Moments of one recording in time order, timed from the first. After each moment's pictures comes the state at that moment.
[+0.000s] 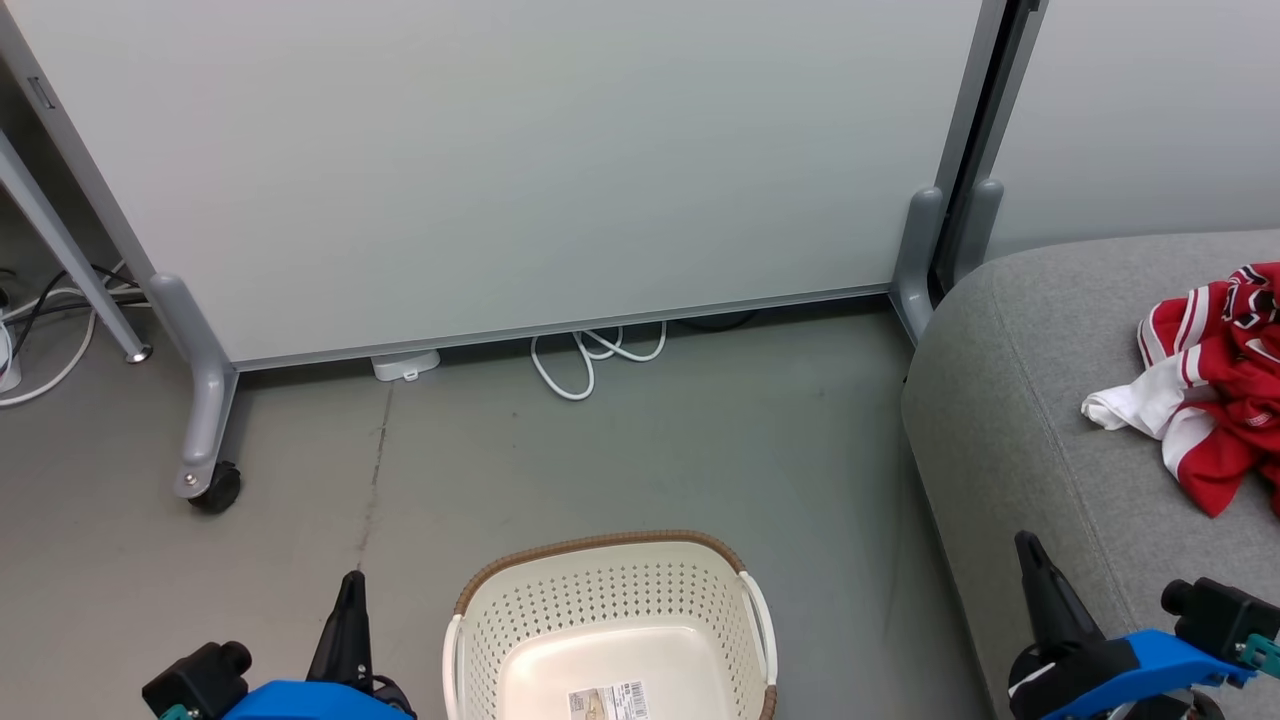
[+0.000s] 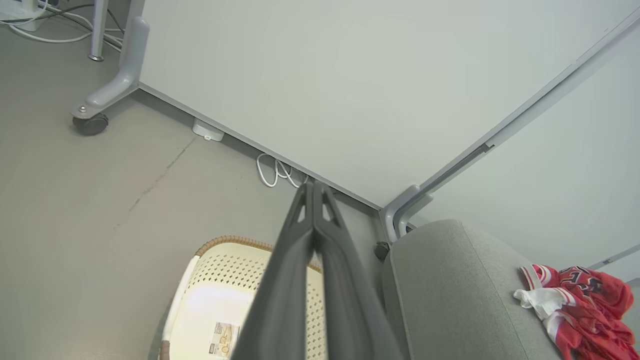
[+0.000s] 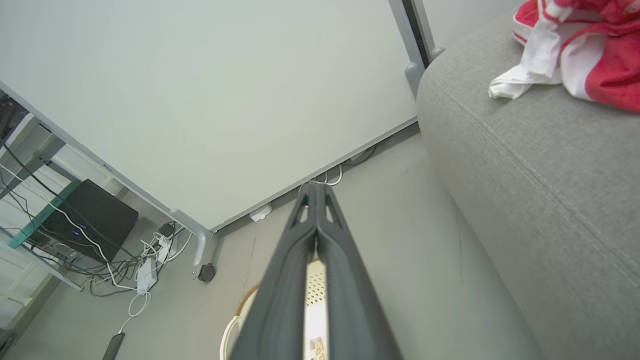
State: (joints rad) left arm 0.00 0.08 -0.07 0.39 -0.74 -0.13 -0.14; right arm -0.02 -0.05 -0.07 0.27 0.58 0.13 -0.02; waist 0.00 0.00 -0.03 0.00
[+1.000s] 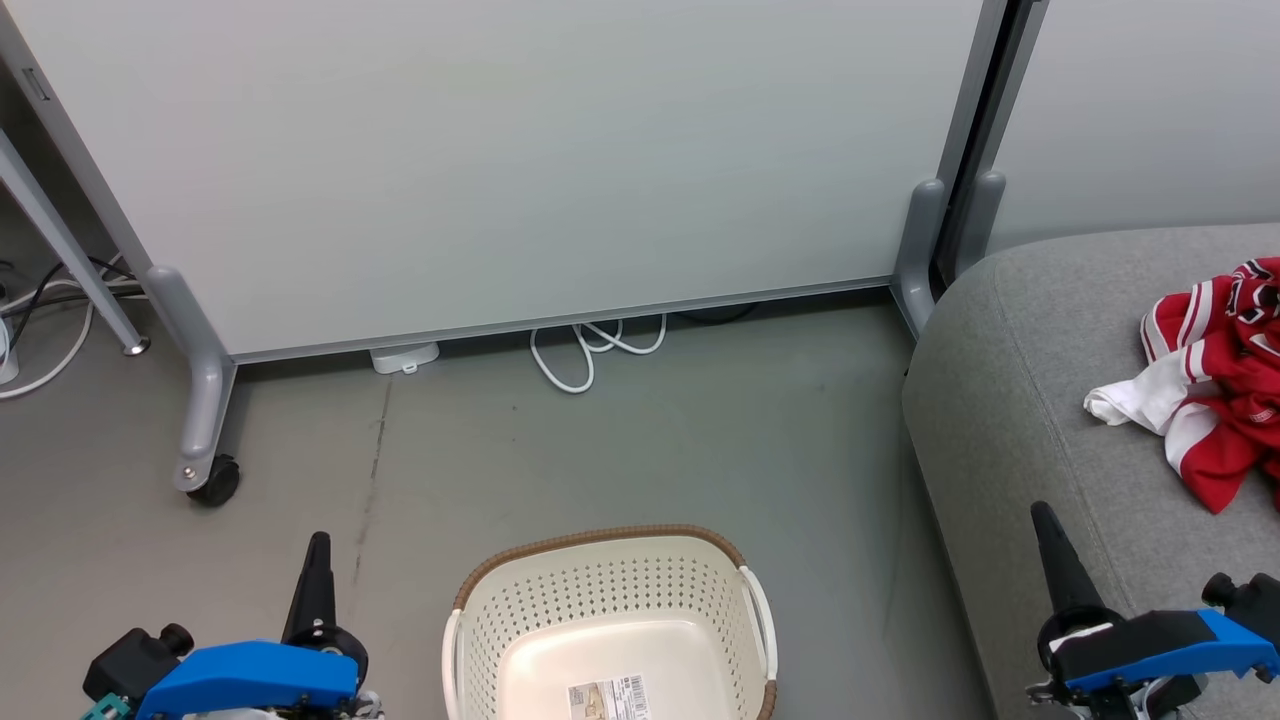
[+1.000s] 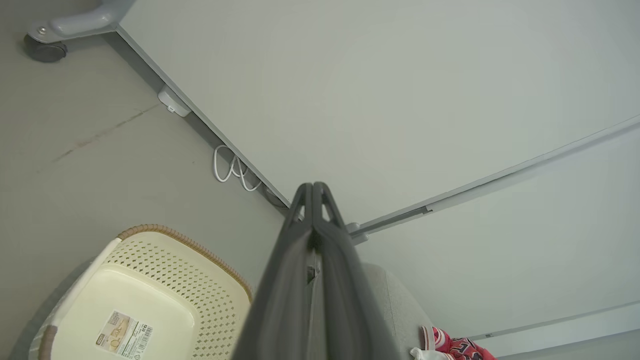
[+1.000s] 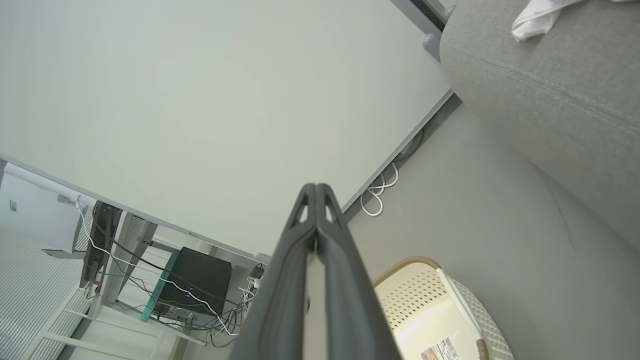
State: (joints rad) left arm -0.04 0.07 0.01 0.33 -1.10 -0.13 -0.04; right arm -0.05 -0.05 -0.09 0.26 1.00 0.13 0.03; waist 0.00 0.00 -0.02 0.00
